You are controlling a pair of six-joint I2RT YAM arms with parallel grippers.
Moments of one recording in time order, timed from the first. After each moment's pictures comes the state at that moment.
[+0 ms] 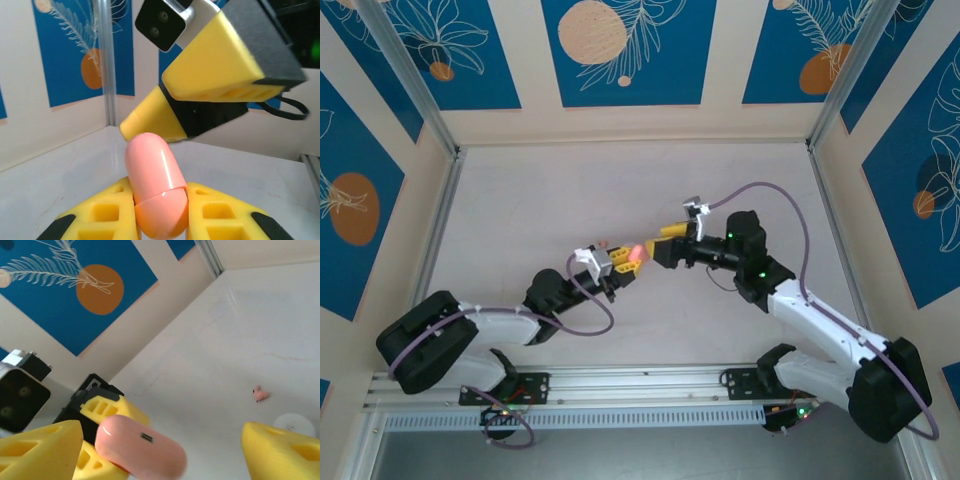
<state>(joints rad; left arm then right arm) -0.82 1.34 0.30 1.24 0.30 -0.05 0.51 1.02 0.64 0.17 -0.64 0.43</state>
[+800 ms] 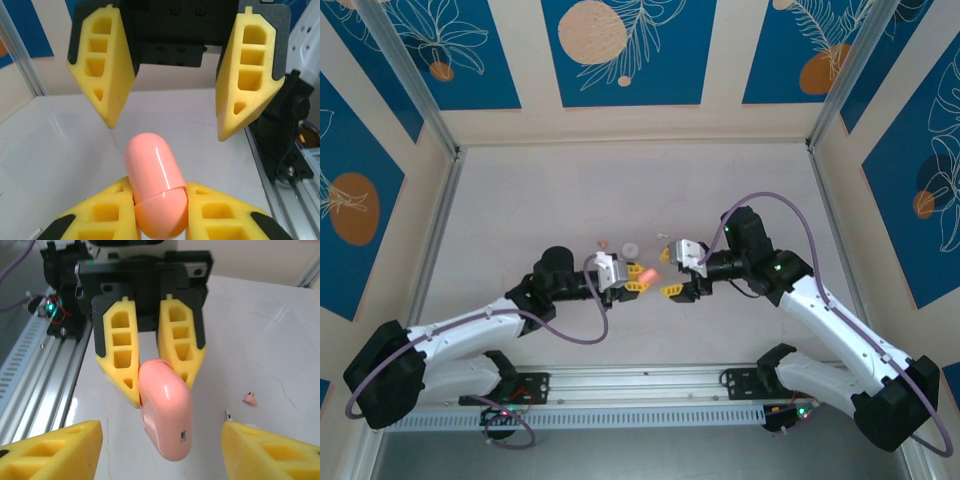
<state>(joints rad) -0.81 1.11 0.51 0.42 0.59 0.24 0.57 0.99 0.85 -0.55 -0.79 -0.73</state>
